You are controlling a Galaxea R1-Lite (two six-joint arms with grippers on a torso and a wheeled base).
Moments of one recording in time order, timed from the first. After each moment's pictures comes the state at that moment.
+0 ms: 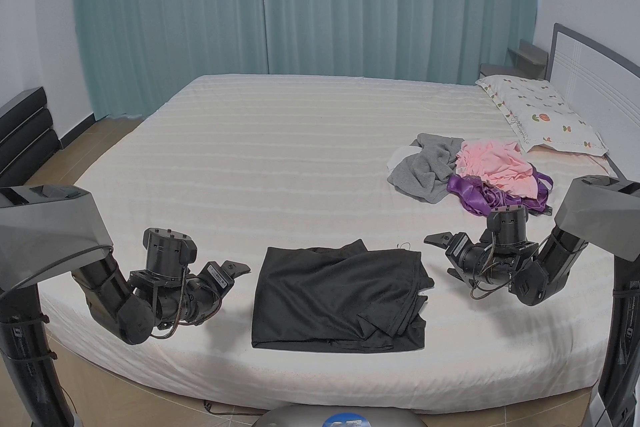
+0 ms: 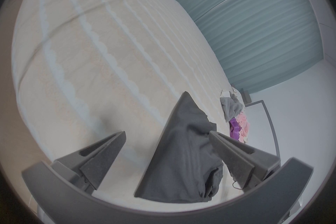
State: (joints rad) left arm -0.30 2.13 -0.58 -0.90 -0.08 -1.04; right arm 0.22 2.31 -0.81 -0.94 0.19 0.94
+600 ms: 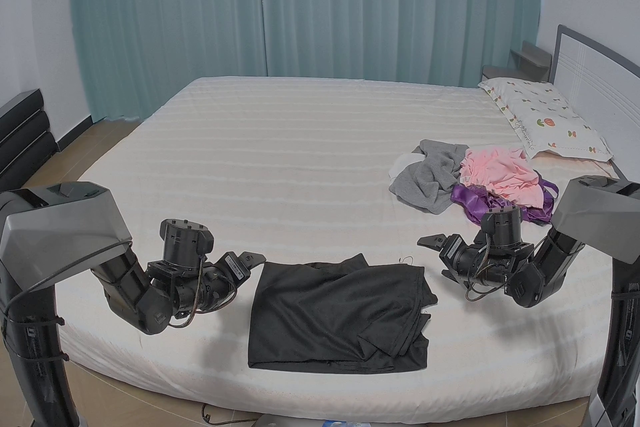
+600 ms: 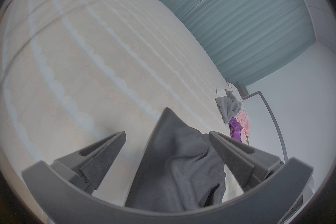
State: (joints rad) left arm -0.33 2.20 -0.71 -0.89 -0.08 -0.93; right arm 0.25 2.30 -0.81 -0.93 0.18 0.94
